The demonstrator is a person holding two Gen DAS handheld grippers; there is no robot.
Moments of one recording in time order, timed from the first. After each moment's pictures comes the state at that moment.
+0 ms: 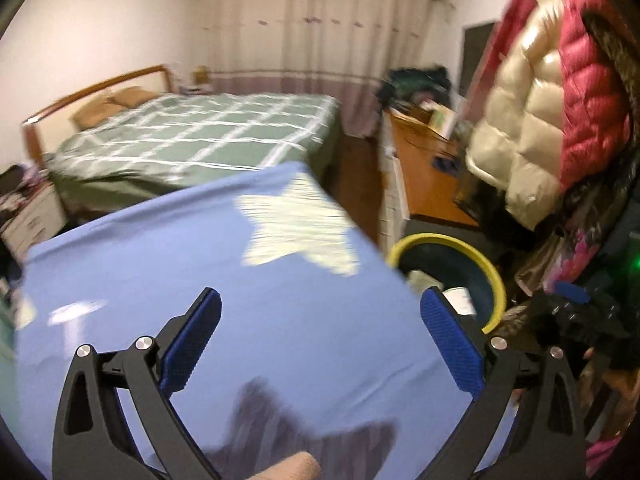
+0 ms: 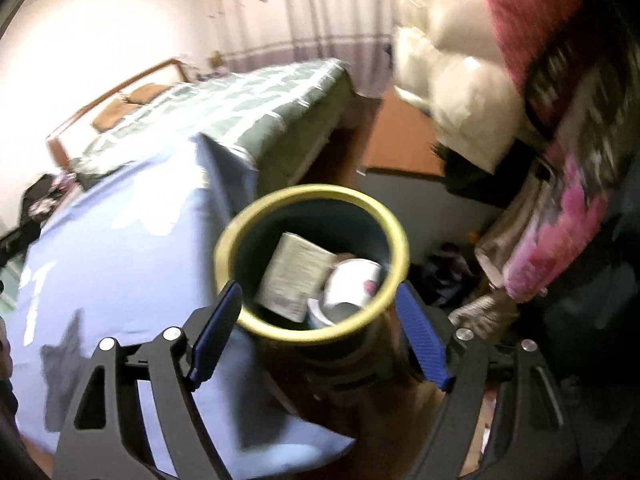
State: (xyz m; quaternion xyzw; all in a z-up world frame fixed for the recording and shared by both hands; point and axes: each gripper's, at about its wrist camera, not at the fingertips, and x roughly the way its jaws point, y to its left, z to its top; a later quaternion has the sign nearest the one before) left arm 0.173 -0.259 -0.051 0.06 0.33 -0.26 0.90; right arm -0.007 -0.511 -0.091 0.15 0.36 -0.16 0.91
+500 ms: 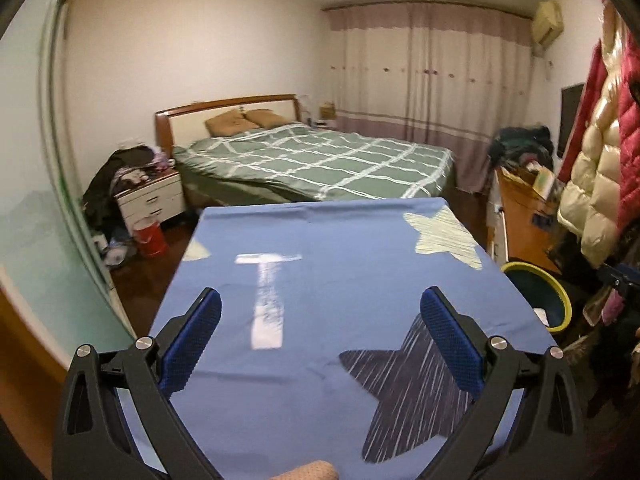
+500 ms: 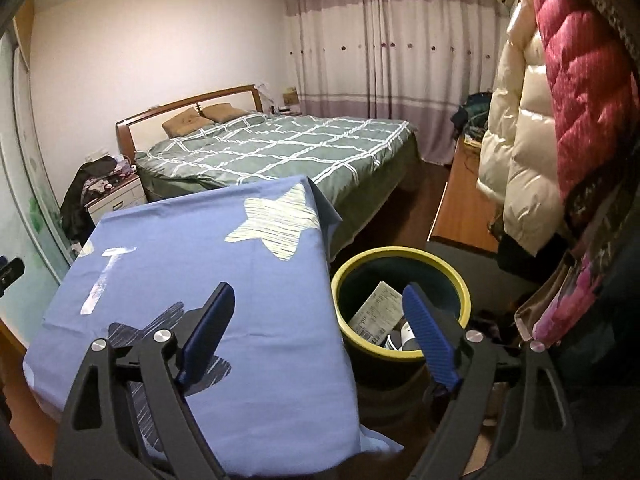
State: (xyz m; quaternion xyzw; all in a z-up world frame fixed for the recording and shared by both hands) left arm 0.047 -0.061 -0.020 0.01 0.26 -0.06 0.96; right arm -0.033 -0.405 -0.030 0.06 0.28 -0.09 0.95
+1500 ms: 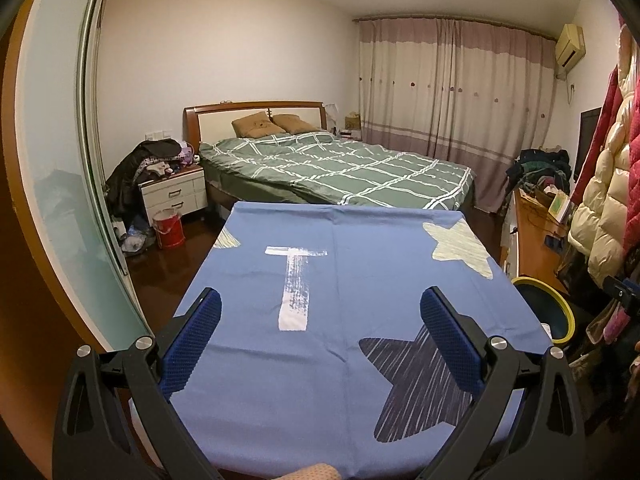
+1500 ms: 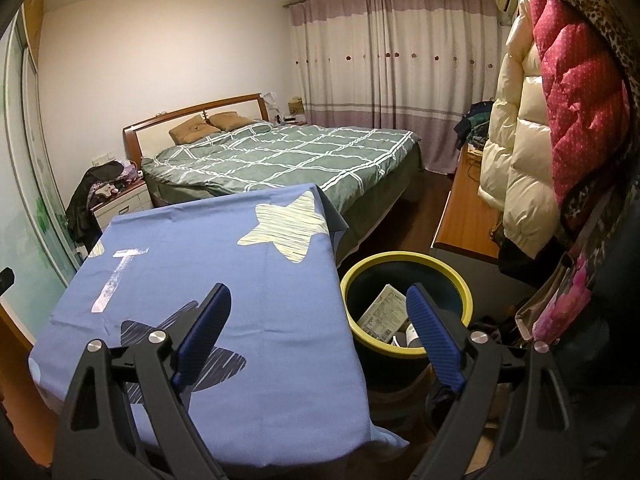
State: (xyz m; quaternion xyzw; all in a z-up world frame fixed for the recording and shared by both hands) left arm 0.008 -0.047 -0.016 -0.01 0.25 -0.02 0.97; right arm -0.053 -0.392 -0.022 0.07 0.27 -0.08 0.96
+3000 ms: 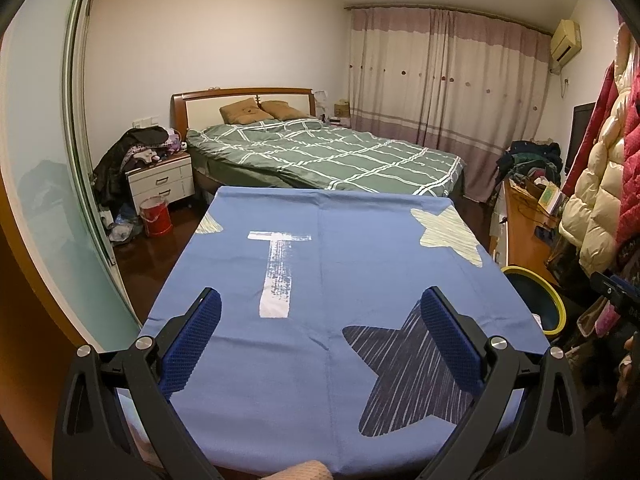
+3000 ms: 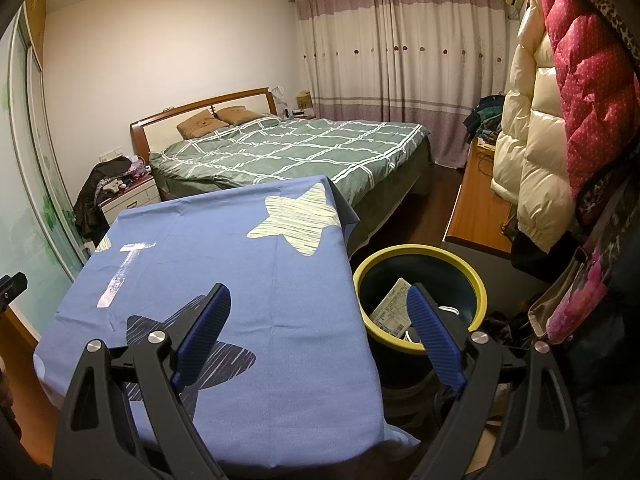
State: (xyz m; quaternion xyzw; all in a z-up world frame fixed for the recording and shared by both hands) left arm 0.020 -0.063 -0.032 -0.02 0.27 -0.04 0.96; right arm -0.046 -0.384 -0.029 0.07 0.27 -0.06 0.96
